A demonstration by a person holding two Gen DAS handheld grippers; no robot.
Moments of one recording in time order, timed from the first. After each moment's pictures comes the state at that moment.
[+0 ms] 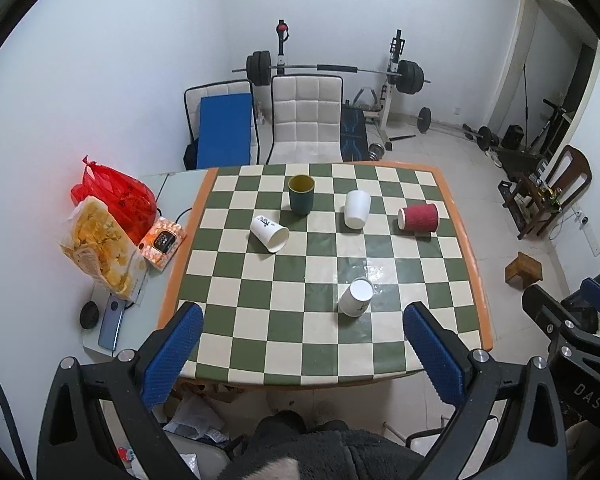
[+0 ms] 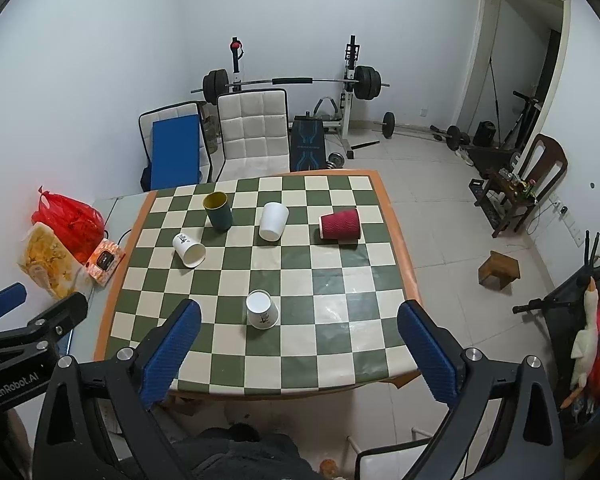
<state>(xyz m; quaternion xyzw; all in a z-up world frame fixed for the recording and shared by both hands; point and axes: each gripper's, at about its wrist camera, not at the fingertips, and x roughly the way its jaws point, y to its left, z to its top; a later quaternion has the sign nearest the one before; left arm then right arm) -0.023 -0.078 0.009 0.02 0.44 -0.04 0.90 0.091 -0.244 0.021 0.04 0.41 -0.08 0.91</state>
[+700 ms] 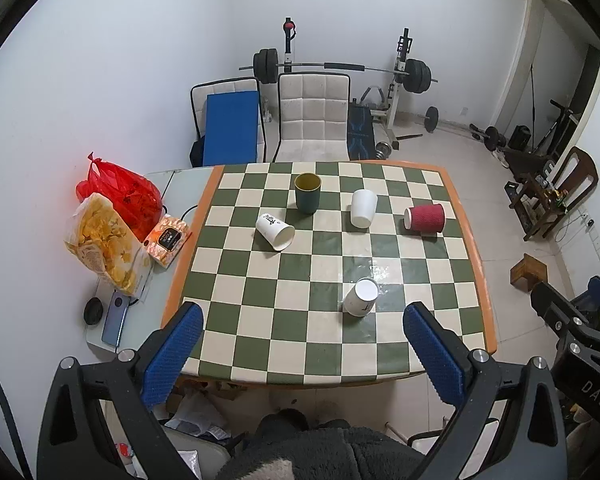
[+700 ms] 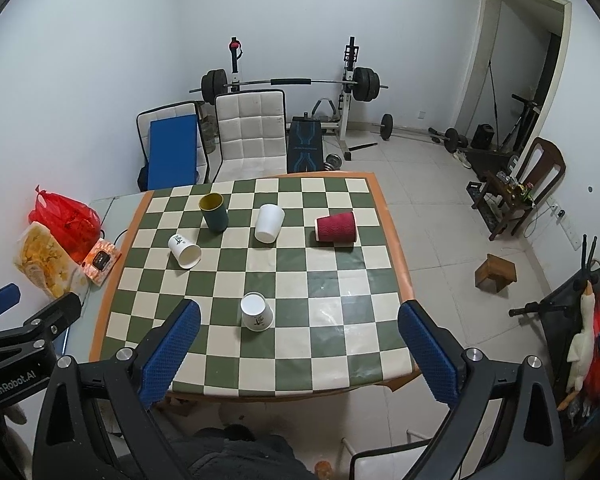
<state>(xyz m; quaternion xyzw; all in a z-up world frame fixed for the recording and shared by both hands) -0.021 -0.077 0.007 0.02 0.45 -0.03 0.89 0.092 -0.252 0.022 0.04 0.41 -0.09 0.91</state>
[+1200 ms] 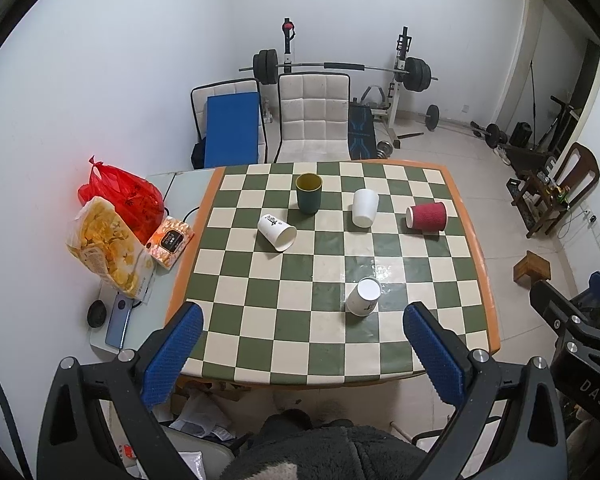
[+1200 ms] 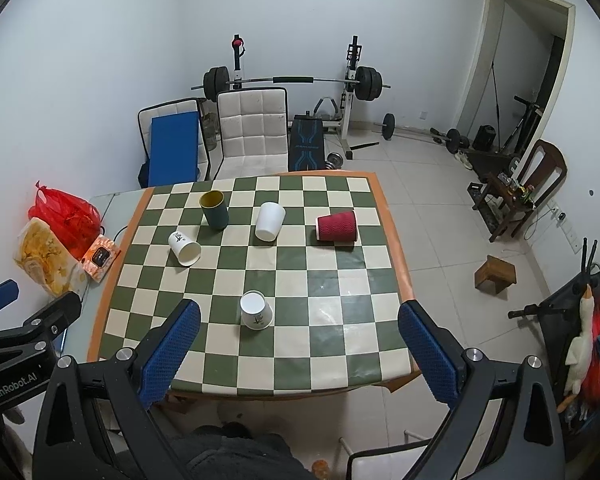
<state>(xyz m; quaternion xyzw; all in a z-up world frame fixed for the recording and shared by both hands) -0.020 -0.076 0.007 0.02 0.45 -0.02 0.89 0.101 -0.249 0.021 0.03 0.41 -0.08 0.91</state>
